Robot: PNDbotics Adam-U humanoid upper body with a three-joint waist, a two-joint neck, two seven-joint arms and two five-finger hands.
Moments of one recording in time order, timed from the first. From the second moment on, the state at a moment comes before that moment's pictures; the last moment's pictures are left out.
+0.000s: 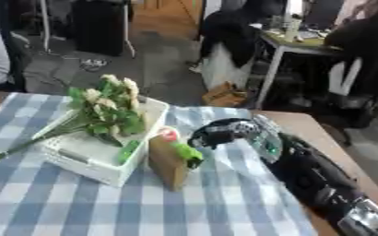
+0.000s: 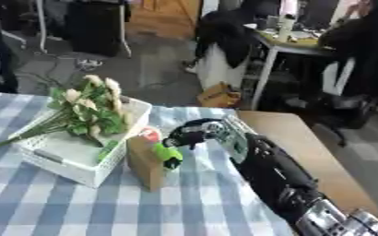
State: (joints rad) left arm -0.51 0.21 0.02 -1.99 -0.17 -0.30 0.14; right arm -0.80 -0.16 0.33 -0.76 0.56 0.02 0.76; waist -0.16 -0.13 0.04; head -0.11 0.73
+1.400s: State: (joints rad) left arm -0.51 0.14 -0.01 -1.99 -0.15 -0.30 0.11; right arm -0.80 -0.01 0.13 -0.59 0.67 0.17 0.37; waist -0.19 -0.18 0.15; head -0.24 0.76
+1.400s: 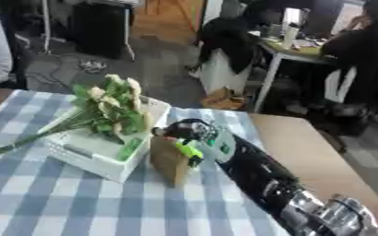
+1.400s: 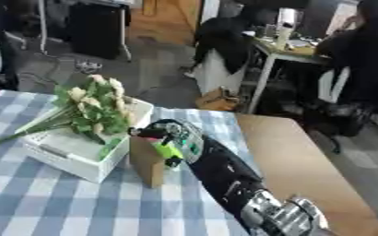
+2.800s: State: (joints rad) left arm -0.50 0.11 -0.01 -1.99 -0.13 -0.30 0.10; right arm -0.80 0.00 0.03 -0.51 0.88 0.14 0.25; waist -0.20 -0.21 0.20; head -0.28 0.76
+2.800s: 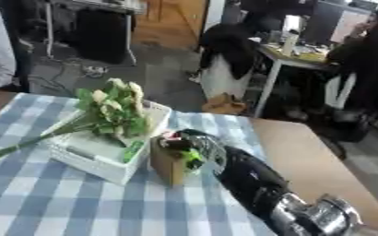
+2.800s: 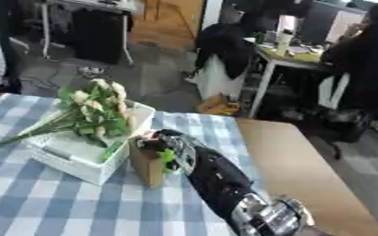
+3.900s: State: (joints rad) left arm -0.49 0.07 -0.02 -1.99 -0.12 -0.30 0.08; right arm -0.79 0.02 0.01 -0.48 0.89 0.15 0.20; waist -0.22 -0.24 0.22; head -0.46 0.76
